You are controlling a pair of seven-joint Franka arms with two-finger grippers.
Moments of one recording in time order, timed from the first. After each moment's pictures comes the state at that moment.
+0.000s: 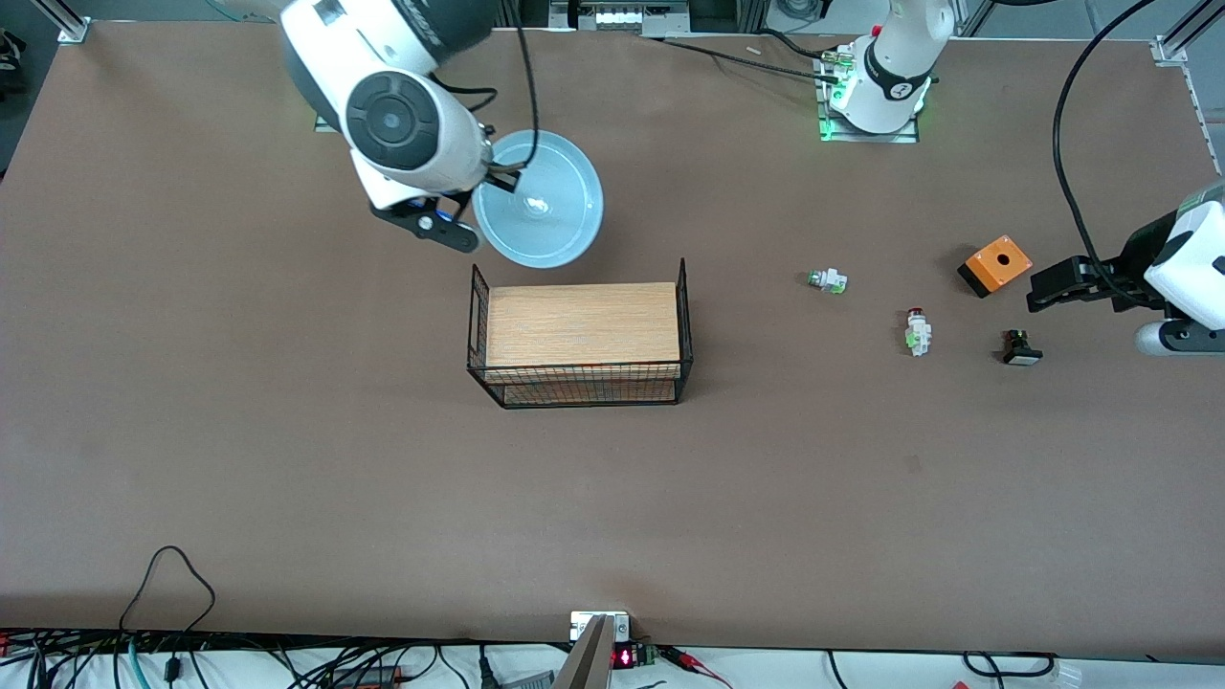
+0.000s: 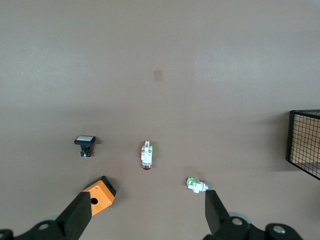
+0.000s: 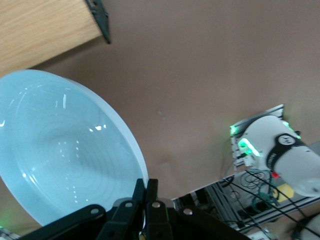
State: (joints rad) left arm 0.15 0.26 -0.21 -1.31 0.04 1.49 -0.07; right arm 0.57 0.30 0.01 -1.41 0.21 1.24 0.95
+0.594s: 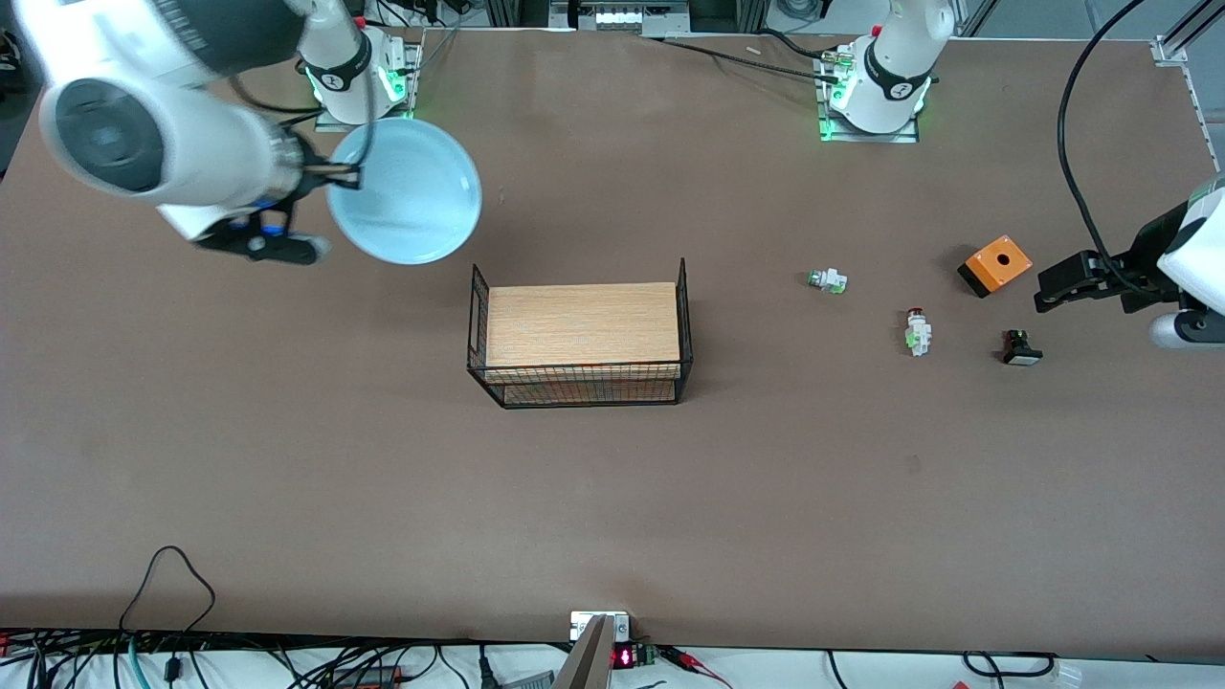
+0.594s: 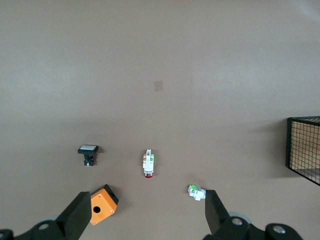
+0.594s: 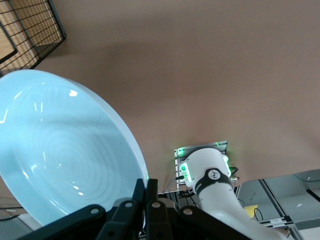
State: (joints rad) left arm 0.11 0.23 -0.15 -1.32 0.04 1.53 -0.05; right arm 0.28 0.23 0.00 -1.41 0.10 1.13 0.43
